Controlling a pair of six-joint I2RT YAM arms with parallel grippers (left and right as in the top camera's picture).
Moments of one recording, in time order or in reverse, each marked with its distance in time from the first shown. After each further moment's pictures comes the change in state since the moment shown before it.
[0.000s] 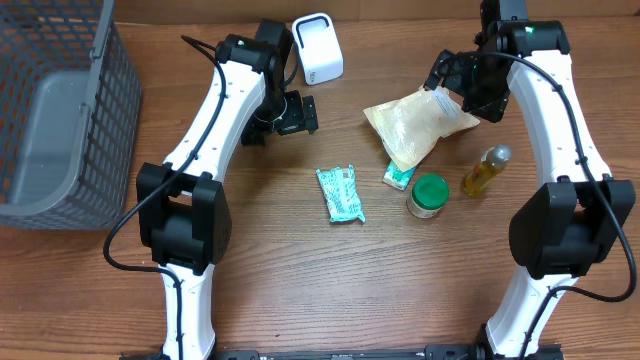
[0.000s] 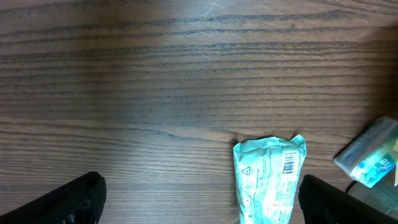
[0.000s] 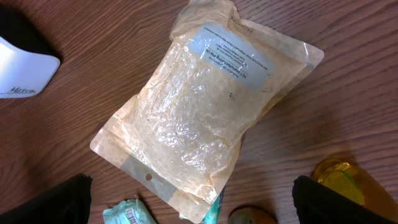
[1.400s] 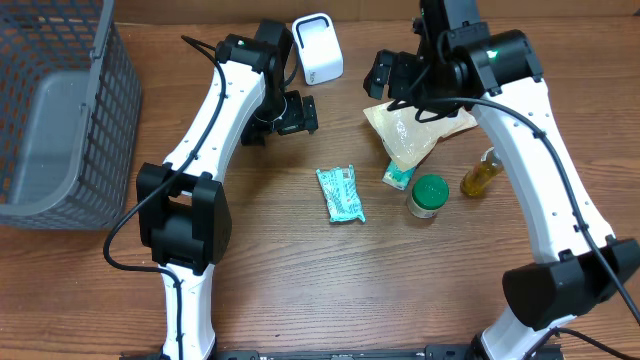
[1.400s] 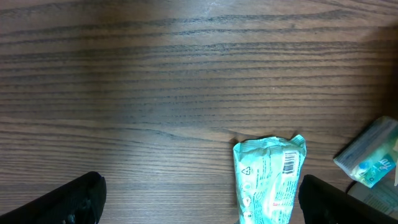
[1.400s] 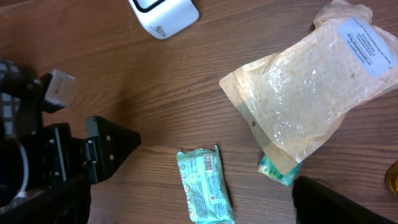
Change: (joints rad) left arm 0.000 0.000 0.000 0.000 0.000 0.000; right arm 0.273 -0.227 0.000 0.001 -0.003 0.000
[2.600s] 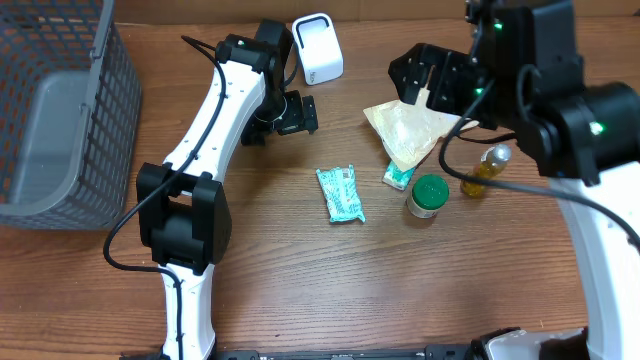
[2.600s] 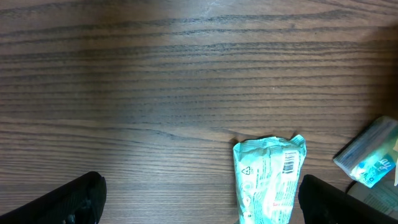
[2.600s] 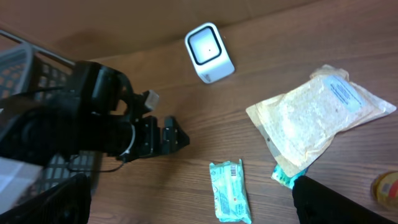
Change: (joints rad) left arm 0.000 0.000 0.000 0.000 0.000 0.000; right arm 0.000 -0.327 0.000 -0.001 0.000 0.000
